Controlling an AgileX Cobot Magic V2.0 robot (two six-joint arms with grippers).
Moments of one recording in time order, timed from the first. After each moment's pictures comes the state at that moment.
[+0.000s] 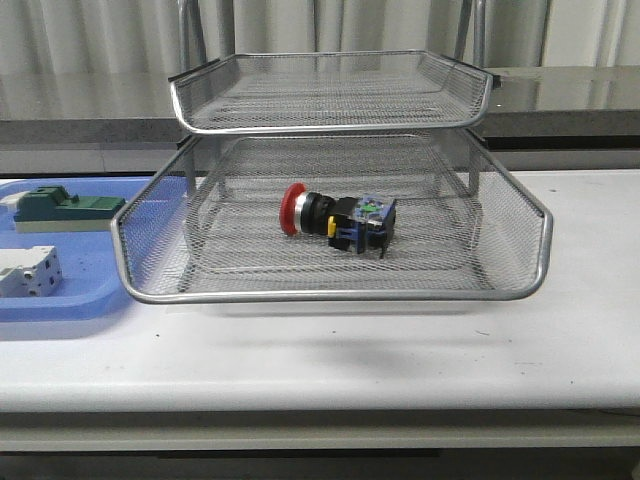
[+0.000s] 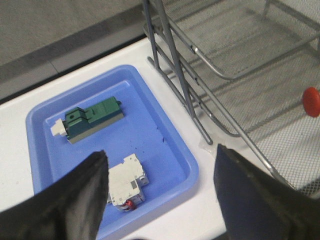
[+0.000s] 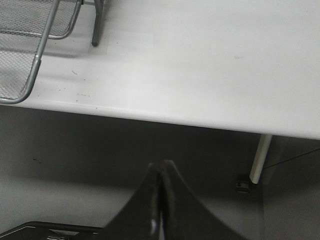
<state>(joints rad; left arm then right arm) -0.10 0.78 -0.79 -0.37 0.60 0.56 0.15 0.53 -0.76 -0.07 1.08 0.06</state>
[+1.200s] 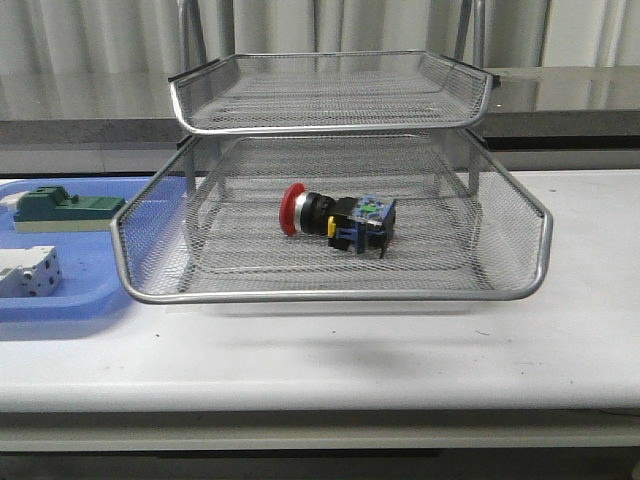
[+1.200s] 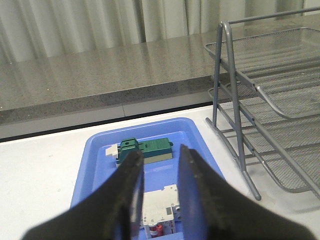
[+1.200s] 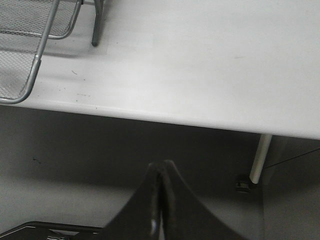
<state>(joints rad) -0.10 0.38 -0.27 -0.50 0.08 0.56 0.15 0.53 -0.76 -0.07 1.08 0.06</state>
